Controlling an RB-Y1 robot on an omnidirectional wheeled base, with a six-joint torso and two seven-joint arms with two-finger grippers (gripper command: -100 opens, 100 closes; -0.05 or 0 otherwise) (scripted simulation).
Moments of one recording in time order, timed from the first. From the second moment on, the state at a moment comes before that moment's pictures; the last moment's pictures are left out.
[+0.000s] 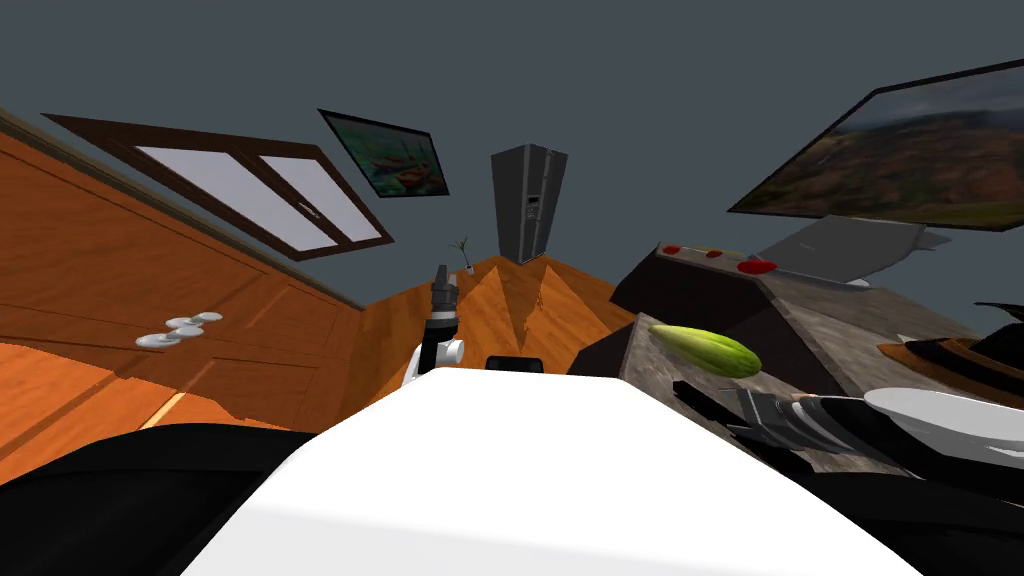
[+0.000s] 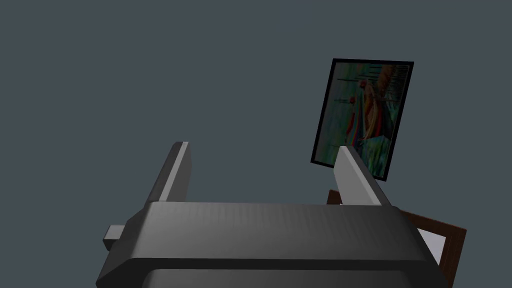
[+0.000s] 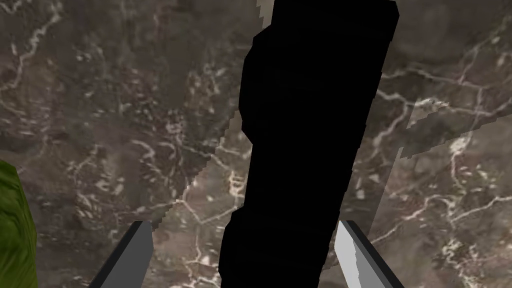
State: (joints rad) left arm 0.47 0.00 -0.05 -2.21 -0.07 -0.39 -0.12; right arm 0.69 -1.70 0.35 -1.14 0.82 -0.72 0.27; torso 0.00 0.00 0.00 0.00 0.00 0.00
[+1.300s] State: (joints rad) left arm 0.47 0.00 -0.05 -2.21 -0.07 -0.39 -0.12; right arm 0.48 -1.47 0.28 -0.82 1.09 -0.92 0.02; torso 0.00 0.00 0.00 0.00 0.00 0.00
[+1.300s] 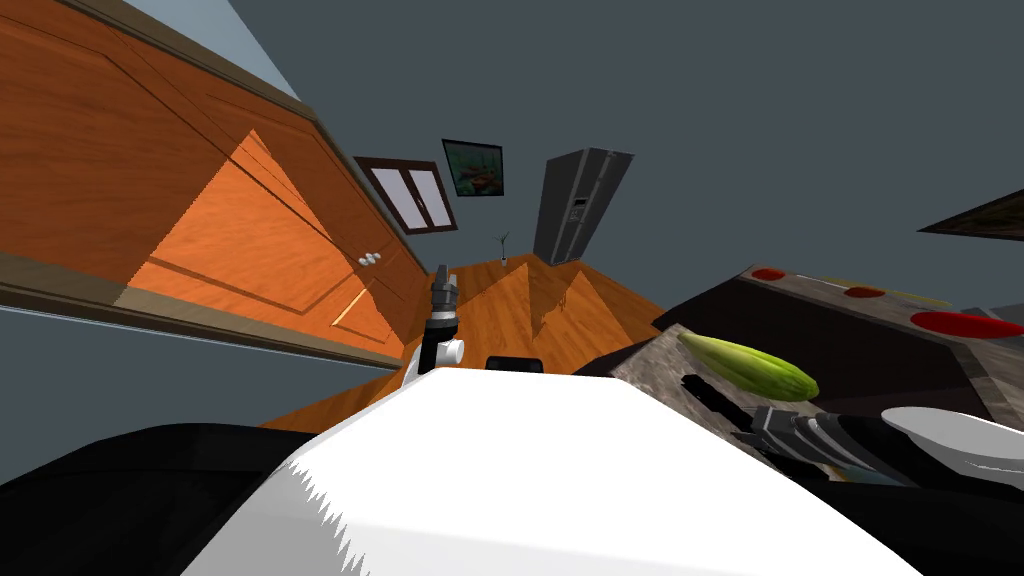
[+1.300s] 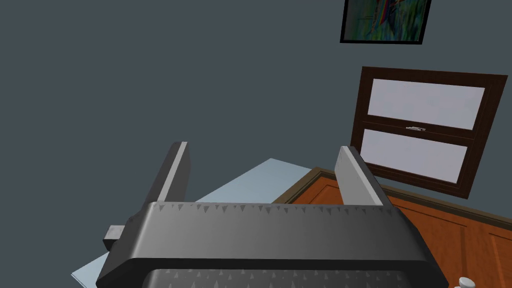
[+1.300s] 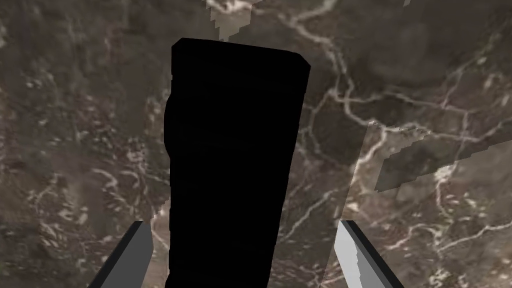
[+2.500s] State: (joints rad) left arm 0.47 0.00 -0.05 -2.21 -0.07 -0.39 -0.12; right arm 0.59 -1.59 0.31 -0.97 0.95 -0.82 0.15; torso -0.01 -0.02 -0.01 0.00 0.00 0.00
